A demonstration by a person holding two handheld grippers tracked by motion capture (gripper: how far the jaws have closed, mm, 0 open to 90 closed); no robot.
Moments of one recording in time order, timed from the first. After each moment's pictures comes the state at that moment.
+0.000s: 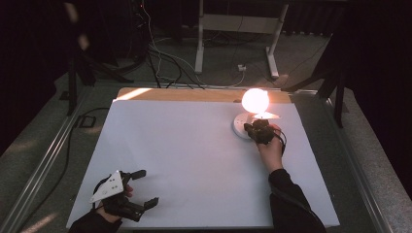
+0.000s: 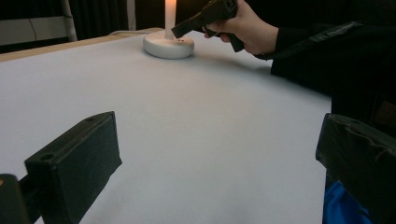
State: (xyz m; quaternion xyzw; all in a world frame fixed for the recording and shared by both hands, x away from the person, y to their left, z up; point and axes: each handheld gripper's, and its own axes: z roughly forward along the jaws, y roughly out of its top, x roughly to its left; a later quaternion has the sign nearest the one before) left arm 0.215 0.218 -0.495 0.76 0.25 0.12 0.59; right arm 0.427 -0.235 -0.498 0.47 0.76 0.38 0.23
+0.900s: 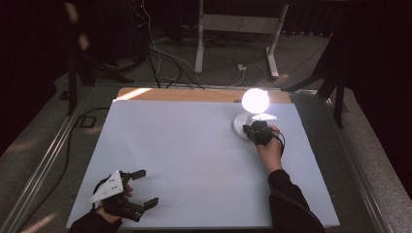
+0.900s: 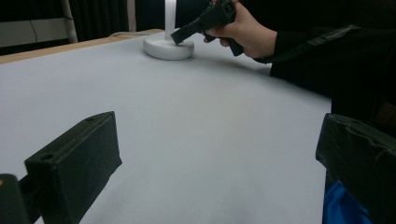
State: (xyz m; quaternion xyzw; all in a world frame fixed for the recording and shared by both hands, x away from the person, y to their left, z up) left arm 0.214 0.218 -0.495 0.76 0.25 0.12 0.59; right arm 0.427 -0.233 -0.501 0.47 0.77 0.38 0.23
